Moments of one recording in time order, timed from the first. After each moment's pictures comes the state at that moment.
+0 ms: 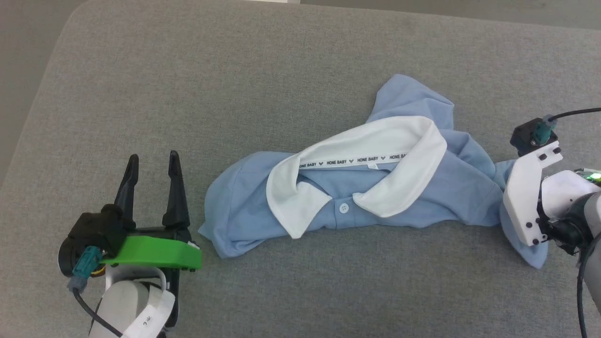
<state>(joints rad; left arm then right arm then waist) -0.16 0.12 -0.05 0.03 -0.28 -0.01 -0.26 -0.47 -0.49 0.27 0.21 0.32 0.13 1.01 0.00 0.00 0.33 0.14</state>
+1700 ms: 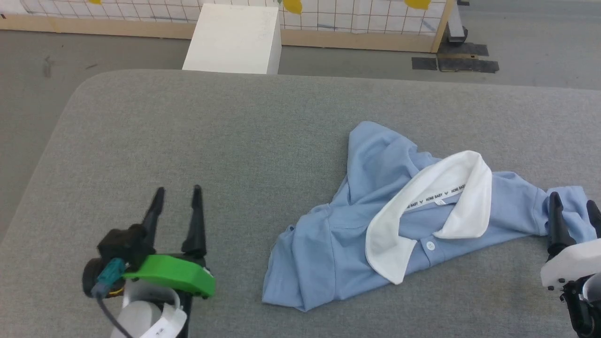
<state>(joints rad) -0.11 0.09 -0.04 0.12 -0.25 -0.09 -0.22 -0.12 -0.09 -0.36 0.17 0.18 0.13 0.07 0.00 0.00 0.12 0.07</state>
